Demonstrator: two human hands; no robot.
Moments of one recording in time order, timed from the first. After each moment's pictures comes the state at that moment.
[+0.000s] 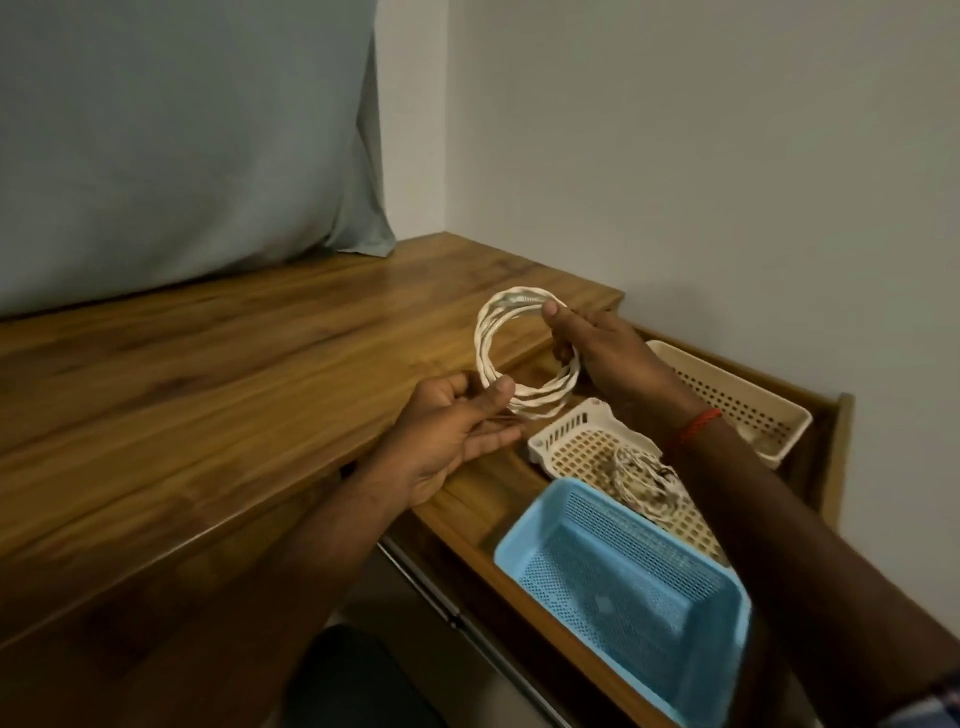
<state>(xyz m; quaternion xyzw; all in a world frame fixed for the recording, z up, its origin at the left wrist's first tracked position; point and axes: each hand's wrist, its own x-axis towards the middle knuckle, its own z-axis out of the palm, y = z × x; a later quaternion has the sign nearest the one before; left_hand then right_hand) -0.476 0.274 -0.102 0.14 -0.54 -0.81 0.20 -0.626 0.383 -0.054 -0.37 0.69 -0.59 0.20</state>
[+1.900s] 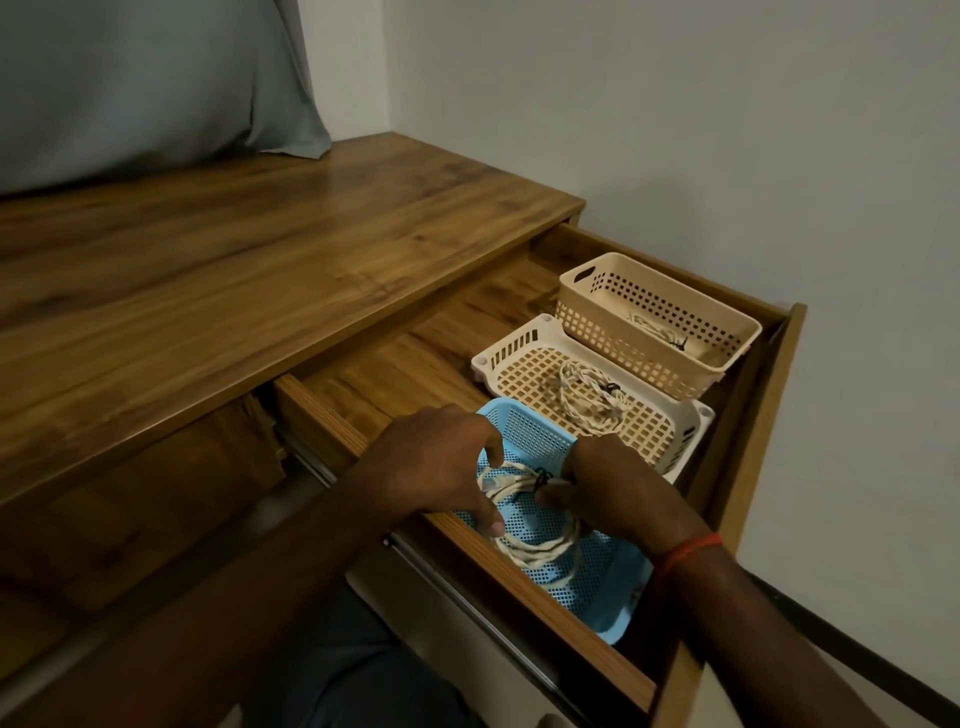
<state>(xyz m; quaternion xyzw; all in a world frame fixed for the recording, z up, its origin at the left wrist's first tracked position) -0.496 0.333 -0.164 0.13 -0.98 -0.13 -0.07 -0.616 0.493 -0.190 -0.39 0.91 -0.05 0.15</state>
